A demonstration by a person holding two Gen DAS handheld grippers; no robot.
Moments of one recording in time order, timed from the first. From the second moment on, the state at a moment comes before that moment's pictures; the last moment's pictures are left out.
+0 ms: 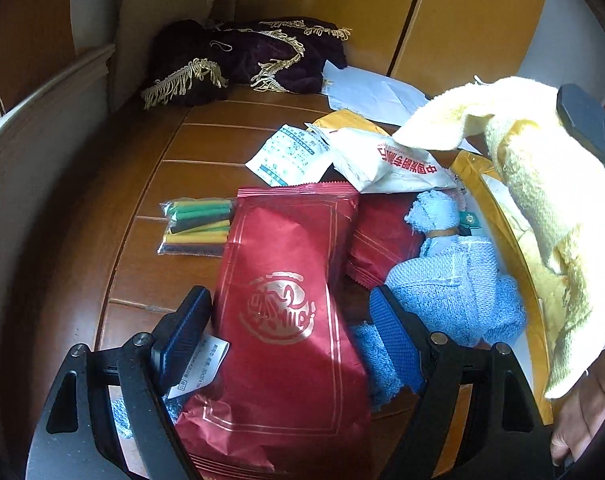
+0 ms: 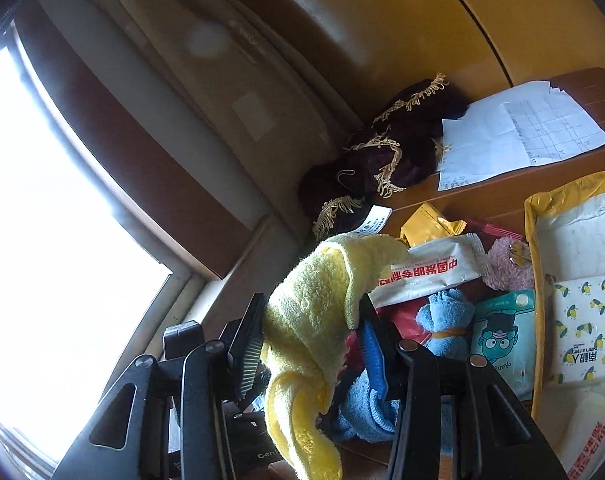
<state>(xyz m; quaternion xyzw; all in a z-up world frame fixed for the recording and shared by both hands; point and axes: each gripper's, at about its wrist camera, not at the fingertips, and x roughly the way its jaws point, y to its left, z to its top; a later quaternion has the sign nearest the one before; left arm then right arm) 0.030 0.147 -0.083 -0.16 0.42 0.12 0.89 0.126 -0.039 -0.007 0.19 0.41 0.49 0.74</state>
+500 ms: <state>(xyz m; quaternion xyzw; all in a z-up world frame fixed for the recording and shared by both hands) 0.046 0.156 -0.087 -0.17 0.44 0.14 0.87 0.132 -0.037 -0.020 0.19 0.44 0.47 0.74</state>
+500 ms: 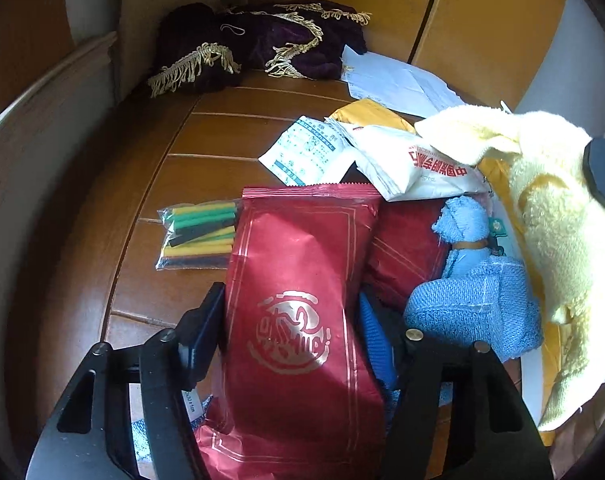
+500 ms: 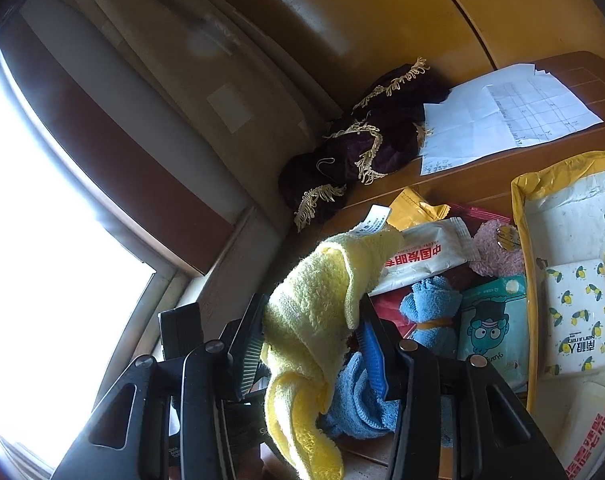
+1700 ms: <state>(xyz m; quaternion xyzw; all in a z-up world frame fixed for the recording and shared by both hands) 0.089 0.025 0.008 -0.25 0.34 -0.05 0.90 0.182 -0.170 -0.010 0.10 0.41 0.40 0.81</state>
